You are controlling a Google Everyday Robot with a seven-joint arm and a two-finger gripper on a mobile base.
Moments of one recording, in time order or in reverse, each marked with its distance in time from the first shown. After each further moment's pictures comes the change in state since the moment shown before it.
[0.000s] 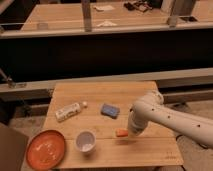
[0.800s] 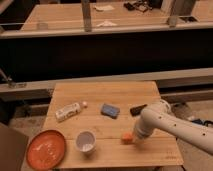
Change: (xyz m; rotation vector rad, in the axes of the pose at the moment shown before) arm 0.034 0.007 0.044 0.009 -0.039 0.075
